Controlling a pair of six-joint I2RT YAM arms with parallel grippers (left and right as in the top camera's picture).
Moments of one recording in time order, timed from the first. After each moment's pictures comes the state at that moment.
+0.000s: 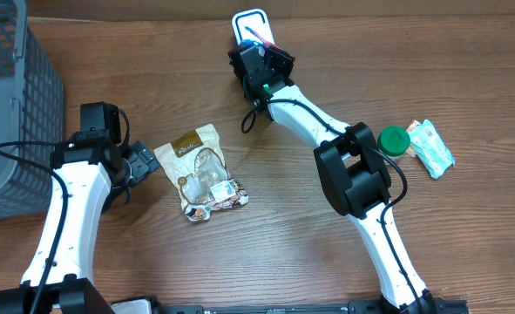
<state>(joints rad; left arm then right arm) 0.12 1.45 1.05 -0.96 -0.10 -0.63 0.55 2.55 2.07 -0.32 0.84 -0.80</state>
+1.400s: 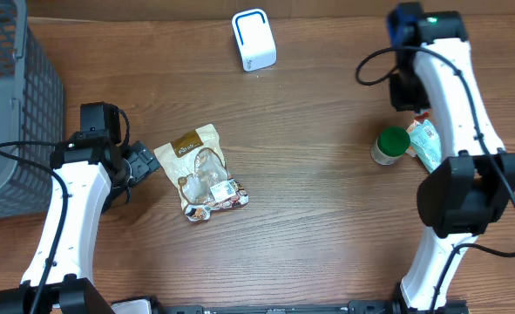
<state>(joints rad) 0.12 1.45 1.05 -0.96 -0.10 -0.63 0.03 2.11 2.07 -1.57 0.42 0.15</state>
